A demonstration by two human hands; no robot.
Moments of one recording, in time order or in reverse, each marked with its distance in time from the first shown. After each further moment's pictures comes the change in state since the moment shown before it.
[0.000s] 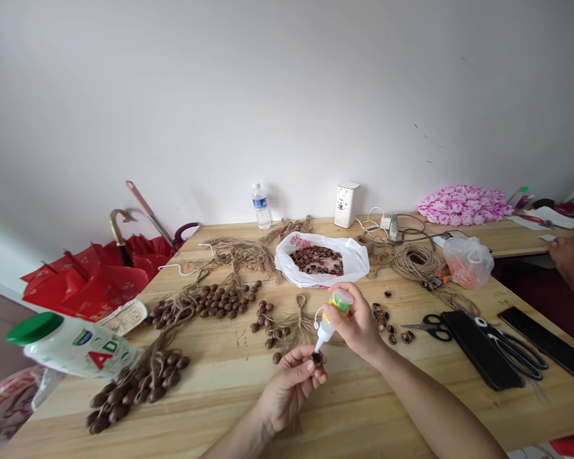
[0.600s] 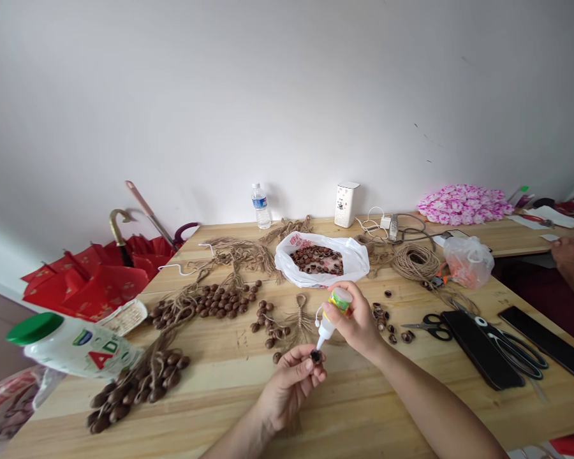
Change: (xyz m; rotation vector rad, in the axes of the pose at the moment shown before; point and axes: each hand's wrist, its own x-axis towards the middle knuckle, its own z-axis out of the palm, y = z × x) left_hand -0.001 0.001 0.001 -0.008 0.005 0.021; right_hand 0.003 0.001 -0.001 -0.050 0.006 -0.005
